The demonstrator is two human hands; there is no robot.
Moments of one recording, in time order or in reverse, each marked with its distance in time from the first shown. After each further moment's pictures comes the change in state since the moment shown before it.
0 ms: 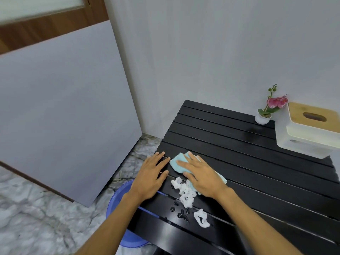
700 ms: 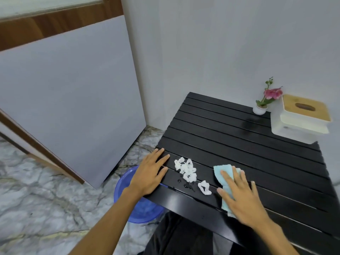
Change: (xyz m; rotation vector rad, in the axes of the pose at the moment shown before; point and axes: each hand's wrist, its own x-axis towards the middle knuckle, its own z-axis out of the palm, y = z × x) left_hand -0.073 0.001 -0.010 0.067 0.014 0.037; right_hand -0.159 -0.049 -0.021 -0.078 -0.103 0.564
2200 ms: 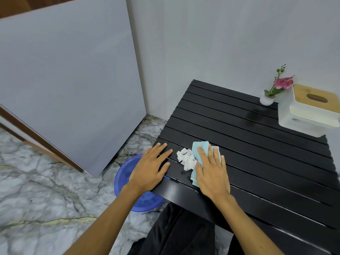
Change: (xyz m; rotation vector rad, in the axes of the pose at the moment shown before) left_hand -0.014 0.001 0.001 -0.024 0.035 0.017; right_hand 0.057 -0.080 0.038 -0.028 0.242 -0.049
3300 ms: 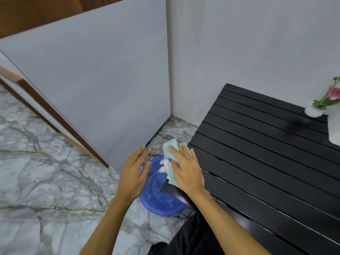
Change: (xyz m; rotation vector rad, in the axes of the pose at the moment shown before) left_hand -0.062 -0.081 -0.055 -0.166 0.292 -0.361; right_hand 0.044 -0.146 0.039 0.411 -0.053 -0.295
